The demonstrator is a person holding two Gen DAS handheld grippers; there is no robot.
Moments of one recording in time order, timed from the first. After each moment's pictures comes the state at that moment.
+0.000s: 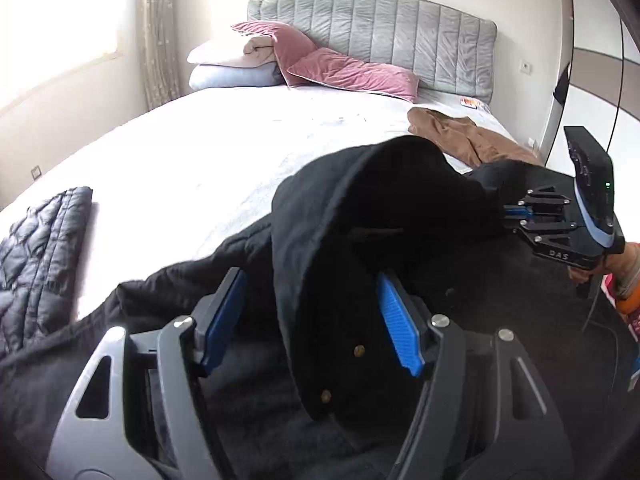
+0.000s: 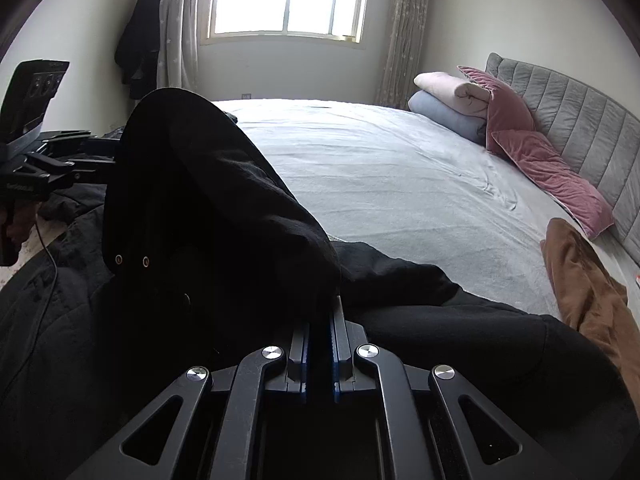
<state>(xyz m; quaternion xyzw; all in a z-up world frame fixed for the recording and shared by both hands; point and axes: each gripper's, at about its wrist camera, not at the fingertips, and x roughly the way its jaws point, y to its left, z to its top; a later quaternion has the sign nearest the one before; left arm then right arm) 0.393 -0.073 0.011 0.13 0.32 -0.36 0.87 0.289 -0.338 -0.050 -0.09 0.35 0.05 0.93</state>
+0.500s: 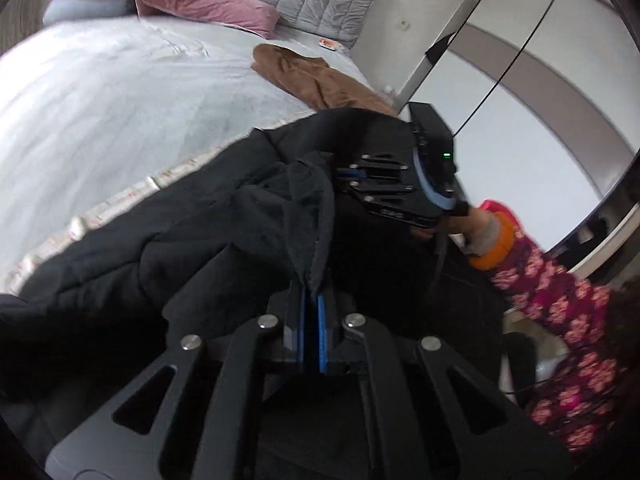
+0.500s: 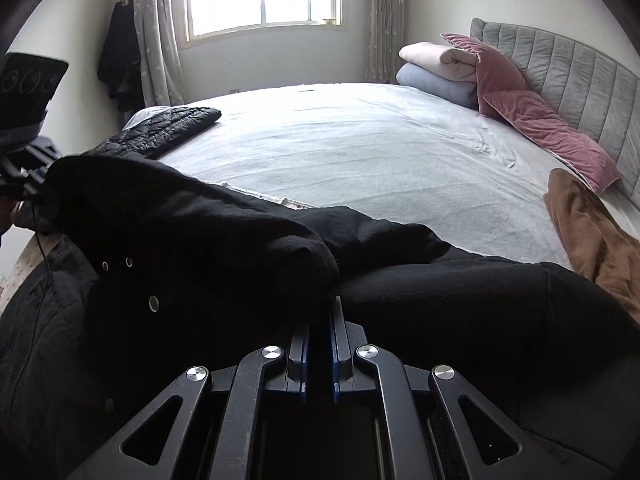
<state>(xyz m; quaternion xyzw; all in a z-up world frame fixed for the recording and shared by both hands) 0.369 -0.105 0.006 0.03 0.46 -0.62 0.63 0.292 -0.376 -0.067 -0.02 0.38 0.05 0.92</state>
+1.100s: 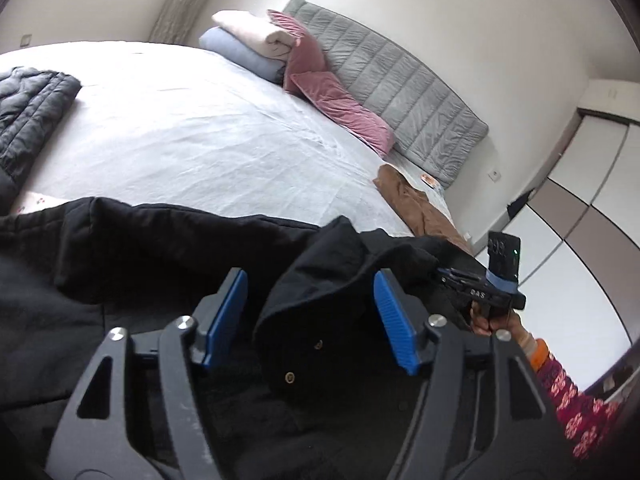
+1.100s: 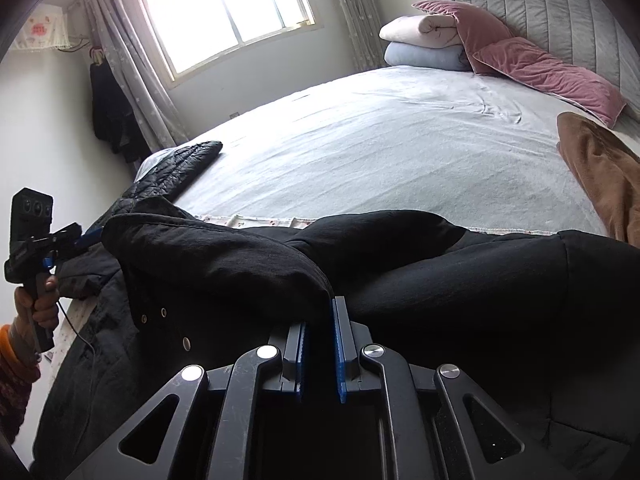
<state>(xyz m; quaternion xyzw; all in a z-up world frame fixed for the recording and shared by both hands) 0.379 -0.006 -0.009 -0.12 0.36 -0.44 0.81 0.305 -0.396 -0.054 0.10 0.38 0.08 0.92</state>
